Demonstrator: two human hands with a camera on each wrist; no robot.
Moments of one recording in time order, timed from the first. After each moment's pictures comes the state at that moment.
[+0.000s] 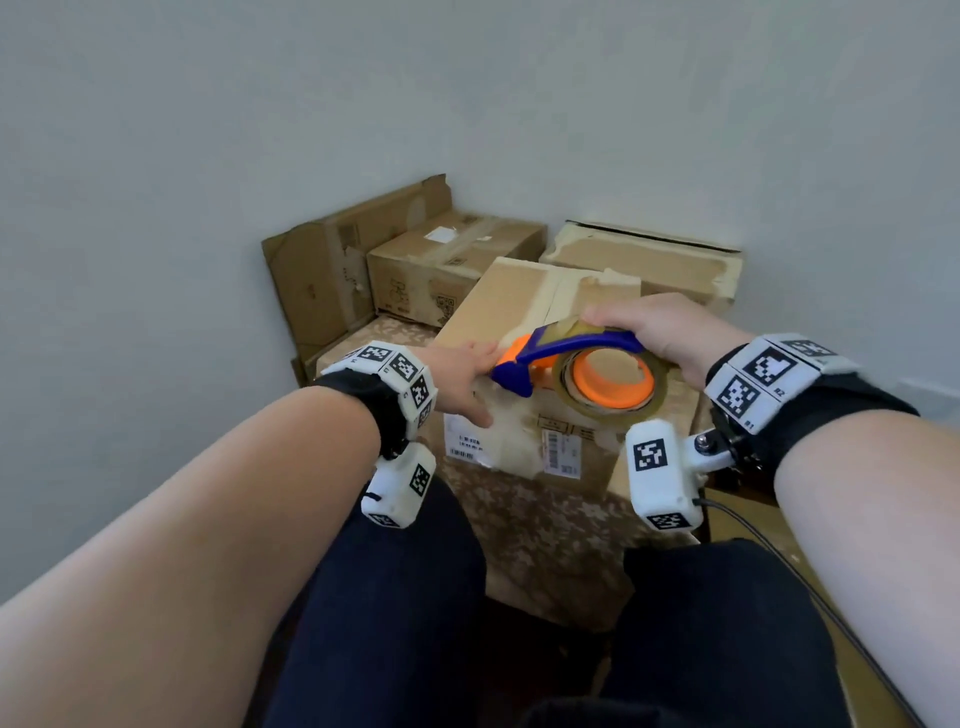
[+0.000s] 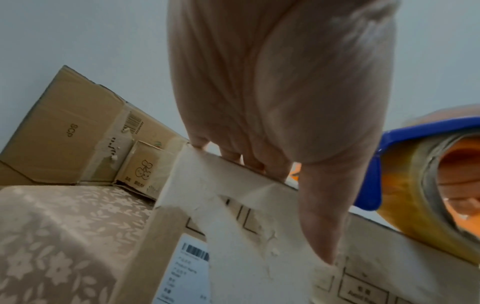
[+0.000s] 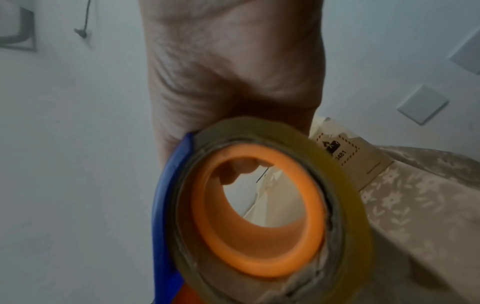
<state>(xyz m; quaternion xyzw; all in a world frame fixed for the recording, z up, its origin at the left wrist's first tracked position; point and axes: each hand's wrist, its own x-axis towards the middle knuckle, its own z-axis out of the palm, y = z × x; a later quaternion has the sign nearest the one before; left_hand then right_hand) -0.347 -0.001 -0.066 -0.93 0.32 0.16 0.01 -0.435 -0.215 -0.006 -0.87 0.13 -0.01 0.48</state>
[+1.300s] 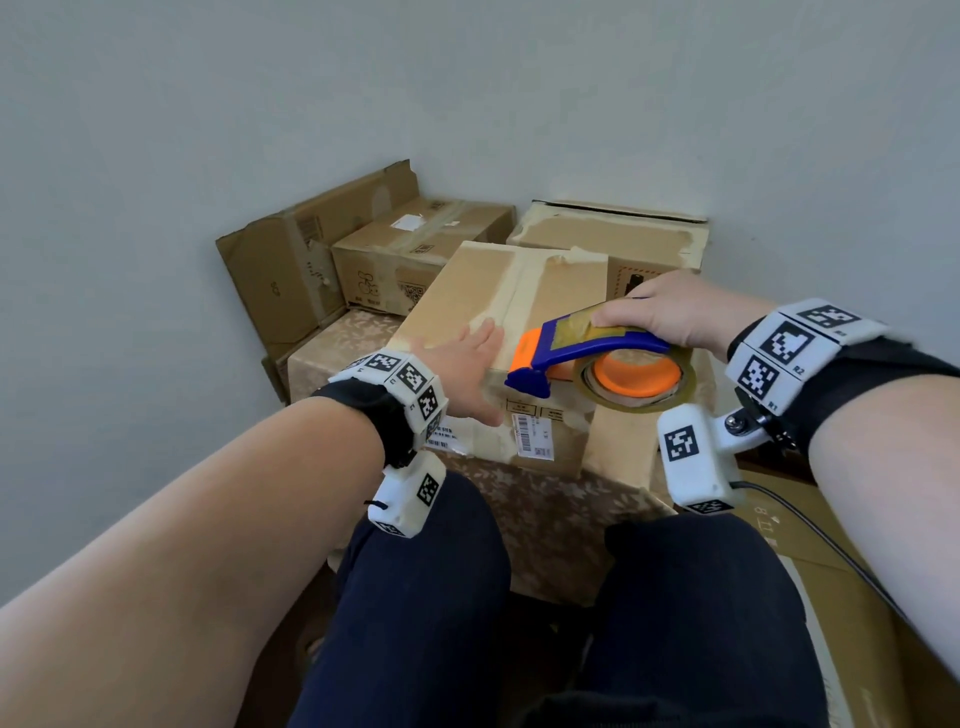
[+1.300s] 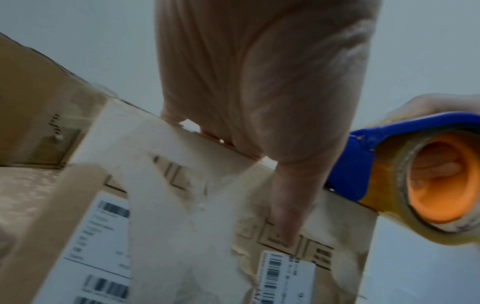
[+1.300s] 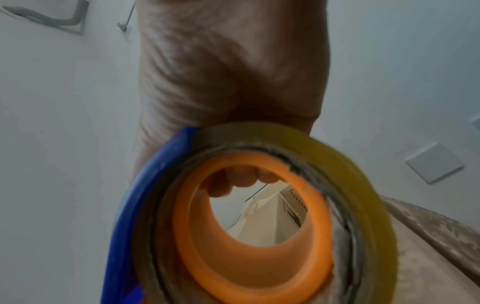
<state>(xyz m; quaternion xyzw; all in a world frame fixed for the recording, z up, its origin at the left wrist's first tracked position) -0.370 -0.044 -0.074 -0.94 0.31 0.14 0.05 -0.453 -0.257 0.002 -0.95 0.10 0.04 0.29</state>
